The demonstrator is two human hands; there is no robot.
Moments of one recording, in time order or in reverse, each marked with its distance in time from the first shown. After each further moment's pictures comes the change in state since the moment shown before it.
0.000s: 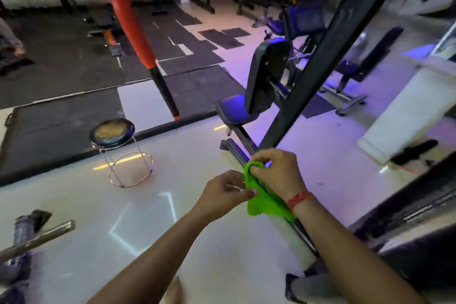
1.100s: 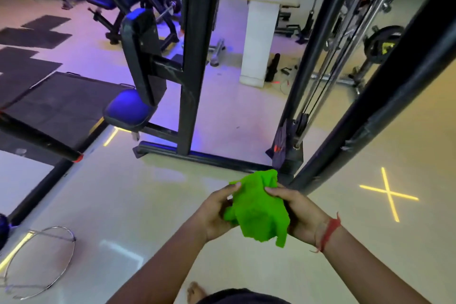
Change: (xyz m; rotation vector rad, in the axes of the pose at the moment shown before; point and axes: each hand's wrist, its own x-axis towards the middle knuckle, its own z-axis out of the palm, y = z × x) left_hand 0.034 -0.065 -0.014 -0.647 -0.962 -0.665; right_hand -0.159 -0.038 0.063 1.357 0.347 0.943
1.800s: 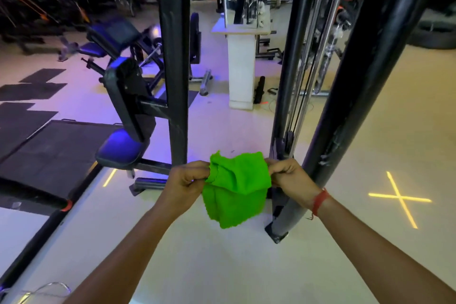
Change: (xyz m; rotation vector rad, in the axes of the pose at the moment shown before) left_hand -0.026 0.117 0.040 1.227 -0.037 1.161; right_hand 0.018 -0.091 -0.016 -0.521 -0.060 -0.789
